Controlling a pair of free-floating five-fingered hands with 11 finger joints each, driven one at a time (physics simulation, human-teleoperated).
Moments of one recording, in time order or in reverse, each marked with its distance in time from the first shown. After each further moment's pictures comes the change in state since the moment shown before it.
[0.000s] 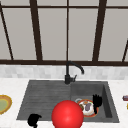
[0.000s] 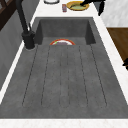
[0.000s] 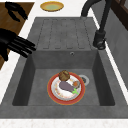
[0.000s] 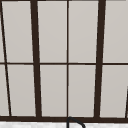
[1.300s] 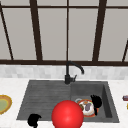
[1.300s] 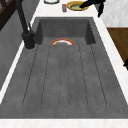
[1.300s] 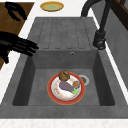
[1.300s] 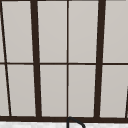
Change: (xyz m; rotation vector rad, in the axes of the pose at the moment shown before) left hand 0.000 0.000 0.000 0.003 0.003 -0.004; right hand -0.008 0.011 -0.007 0.025 -0.175 0.018
